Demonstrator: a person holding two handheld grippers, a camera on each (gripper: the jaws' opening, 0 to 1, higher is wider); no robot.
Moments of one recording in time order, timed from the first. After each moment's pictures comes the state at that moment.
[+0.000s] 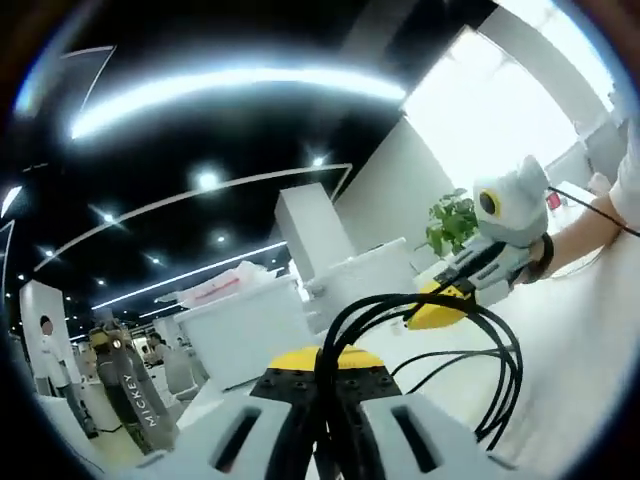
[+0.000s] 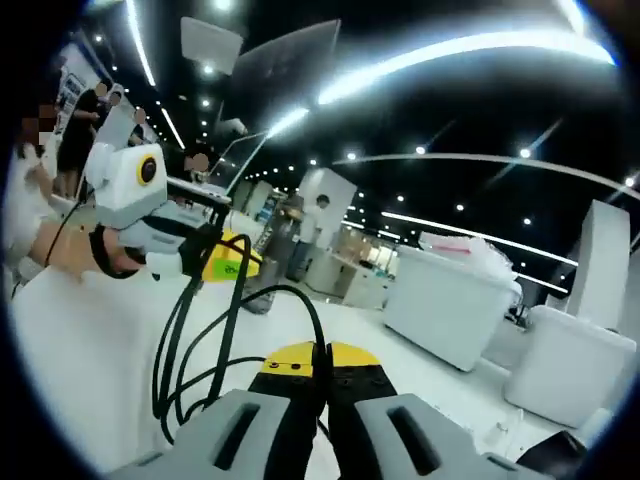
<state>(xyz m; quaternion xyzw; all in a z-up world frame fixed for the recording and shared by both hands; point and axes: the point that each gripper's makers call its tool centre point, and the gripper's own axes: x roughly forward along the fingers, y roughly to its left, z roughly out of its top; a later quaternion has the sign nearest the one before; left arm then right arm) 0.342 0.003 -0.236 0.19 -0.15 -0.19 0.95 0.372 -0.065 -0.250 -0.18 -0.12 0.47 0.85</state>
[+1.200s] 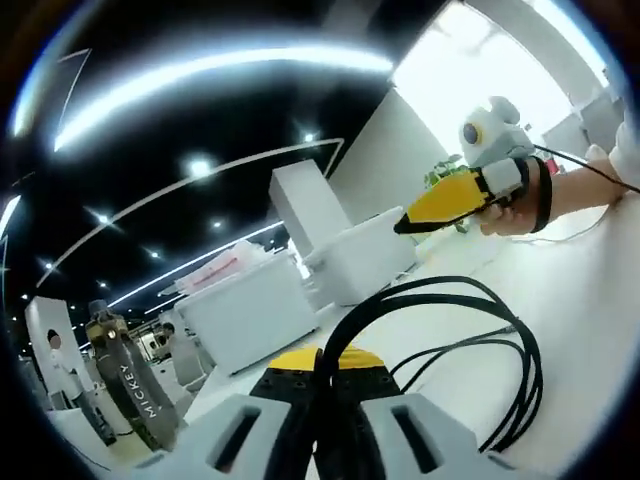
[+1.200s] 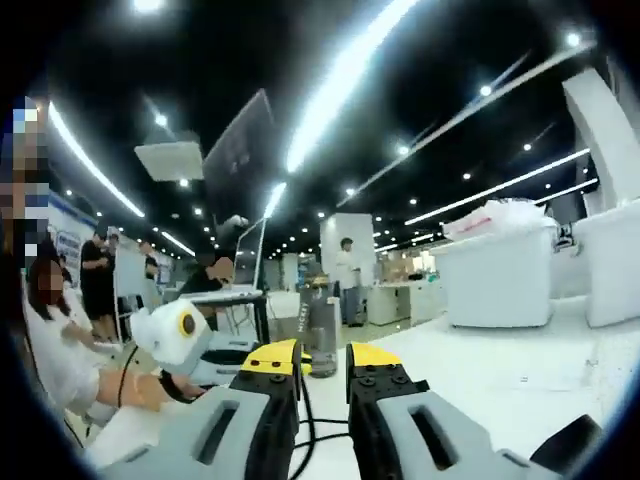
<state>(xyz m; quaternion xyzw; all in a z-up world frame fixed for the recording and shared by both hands) 0.353 0.011 -0.255 0.22 -0.11 -0.18 0.95 0.370 -0.075 -0.220 0.04 -0.06 0.54 0.84</state>
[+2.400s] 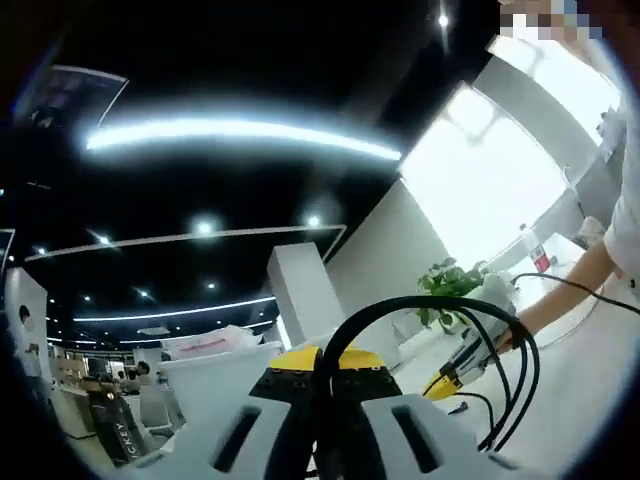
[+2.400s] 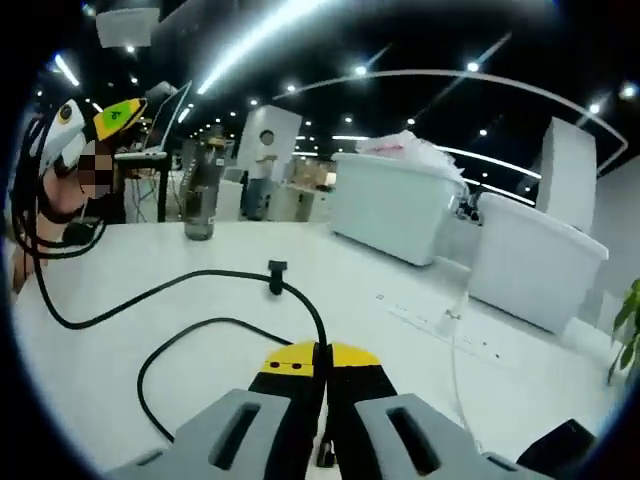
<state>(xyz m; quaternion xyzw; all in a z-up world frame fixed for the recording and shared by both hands) 0.290 -0.040 -0.161 0.11 -0.27 -0.25 0.92 0.436 -0.201 -0.309 -0.19 0.05 0.34 0.92</state>
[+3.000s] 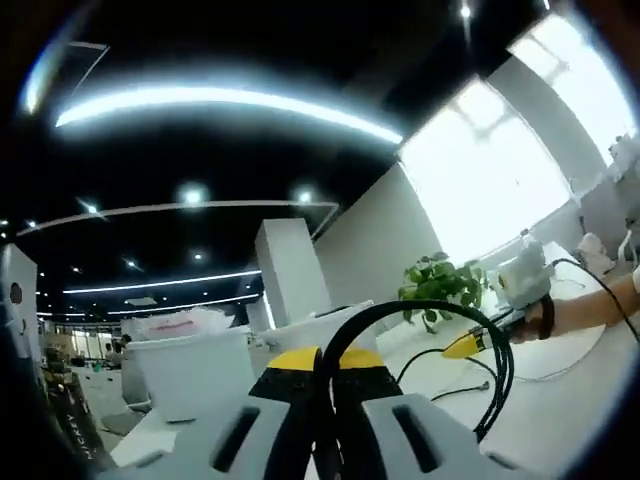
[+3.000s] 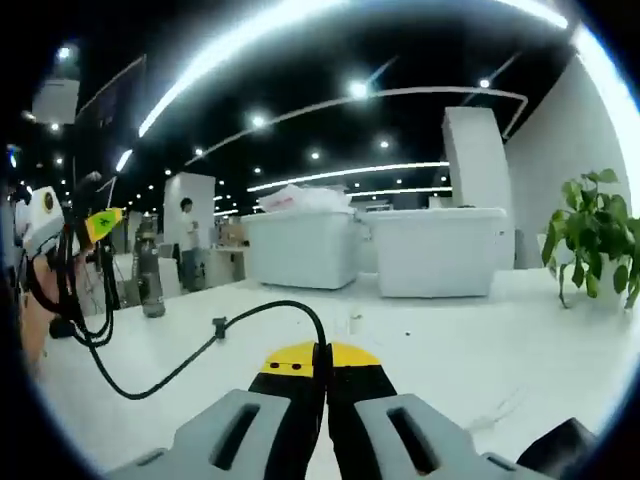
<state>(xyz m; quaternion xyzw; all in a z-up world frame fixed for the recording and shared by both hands) 0.320 -0.121 -0.166 0.11 -0.20 -0.26 0.94 0.405 -0.305 -0.260 -0.03 0.00 0.24 0.97</state>
